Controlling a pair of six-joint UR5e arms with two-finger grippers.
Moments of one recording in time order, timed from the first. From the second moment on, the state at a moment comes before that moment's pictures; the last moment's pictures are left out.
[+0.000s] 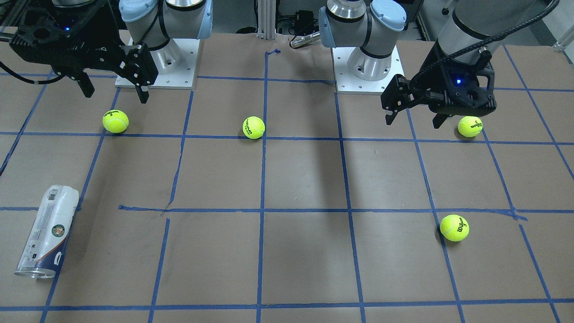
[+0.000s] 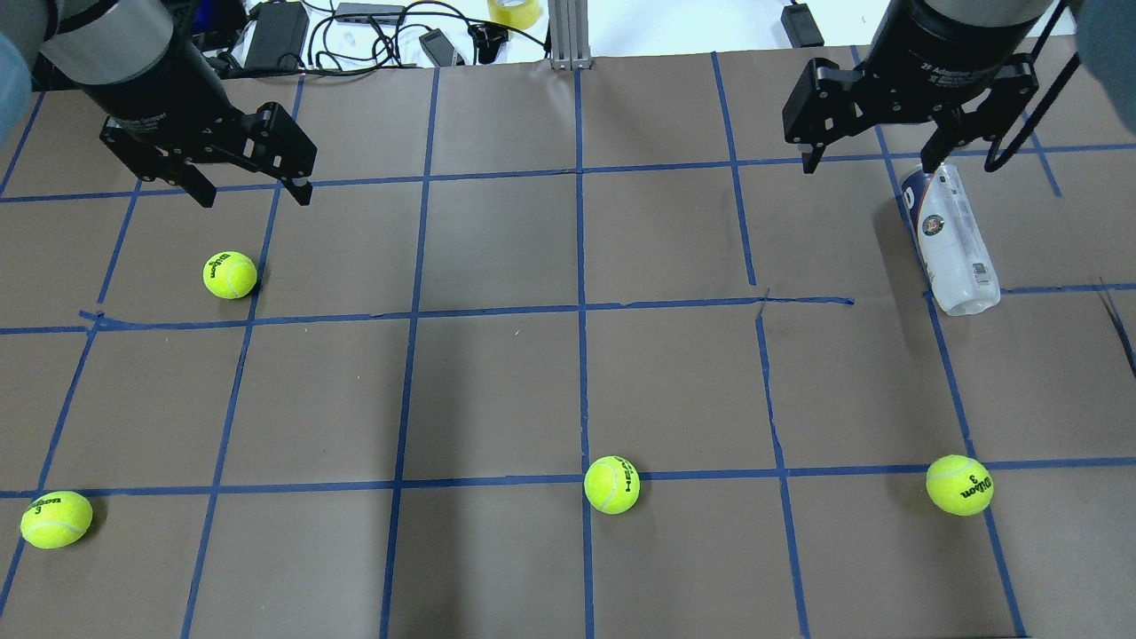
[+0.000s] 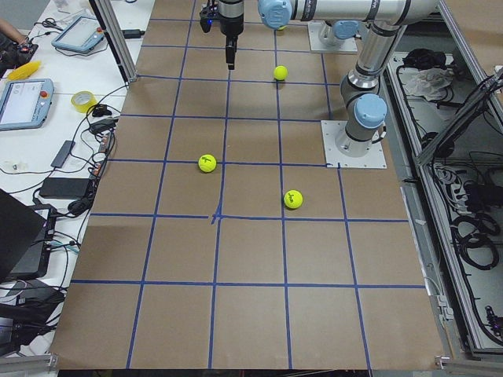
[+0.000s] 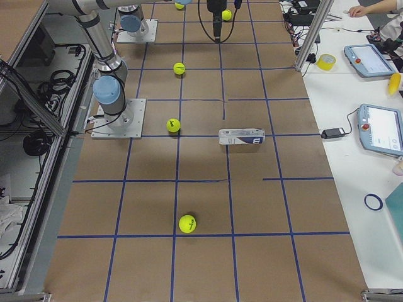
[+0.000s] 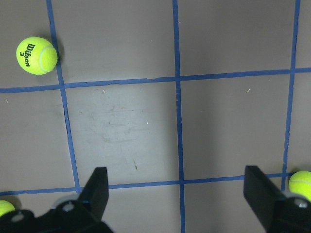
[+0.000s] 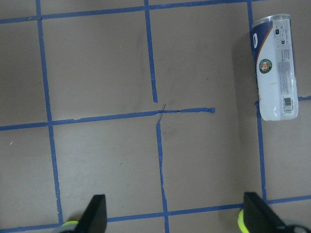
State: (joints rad) left arm -1.48 -1.58 -1.53 -1.59 1.55 0.13; right arm 1.59 -1.61 1.50 -1.58 -1.61 0.10
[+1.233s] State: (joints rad) left arm -1.48 -1.57 -1.55 -1.59 1.55 0.13; right arm 1.42 -1.37 1.47 -1.89 -1.65 0.04
